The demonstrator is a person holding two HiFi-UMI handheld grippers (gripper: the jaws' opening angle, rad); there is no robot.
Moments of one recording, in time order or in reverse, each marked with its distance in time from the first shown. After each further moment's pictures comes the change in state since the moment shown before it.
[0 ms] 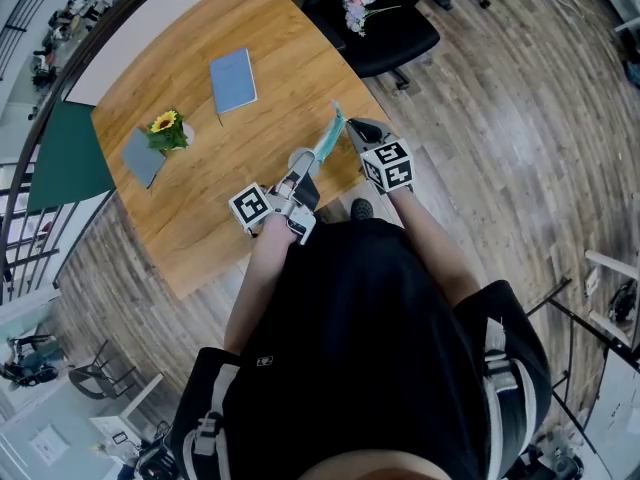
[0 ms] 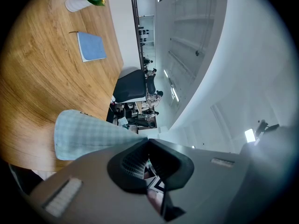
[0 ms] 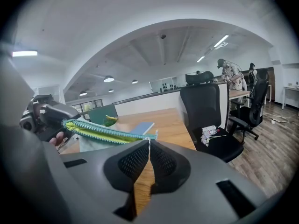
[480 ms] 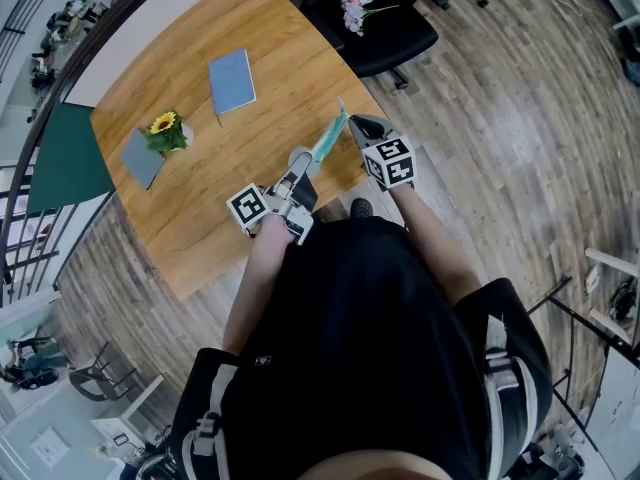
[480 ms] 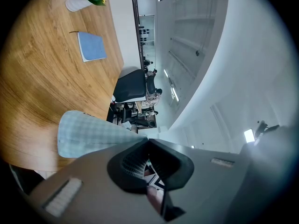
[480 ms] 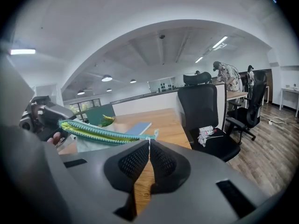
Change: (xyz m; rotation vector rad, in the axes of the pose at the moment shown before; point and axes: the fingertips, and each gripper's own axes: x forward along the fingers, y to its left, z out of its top) left arm -0.002 0.000 0.001 -0.008 0.006 -0.004; right arm -0.001 -0.012 0.003 -0.006 0.005 -0.029
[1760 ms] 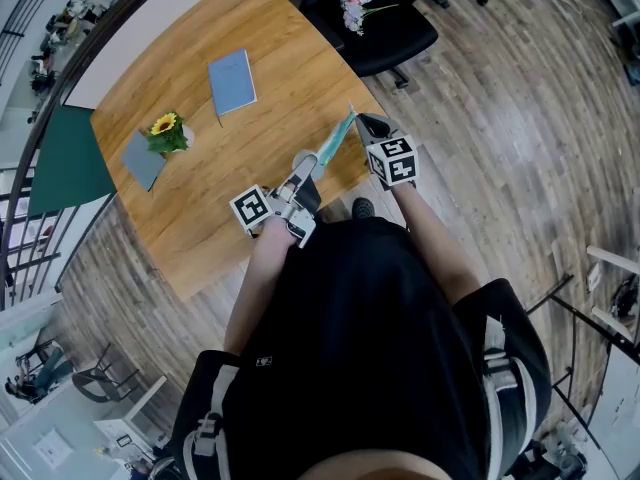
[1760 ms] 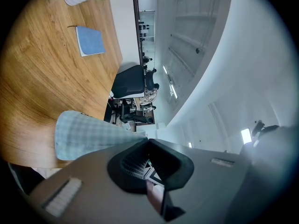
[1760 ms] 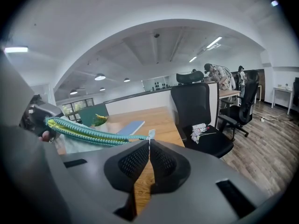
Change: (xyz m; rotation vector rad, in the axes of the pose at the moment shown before) left arm 0.002 -0.003 -0.010 -0.005 0.049 -0.023; right arm -0.003 -0.019 -0.008 0.038 0.014 -0.073
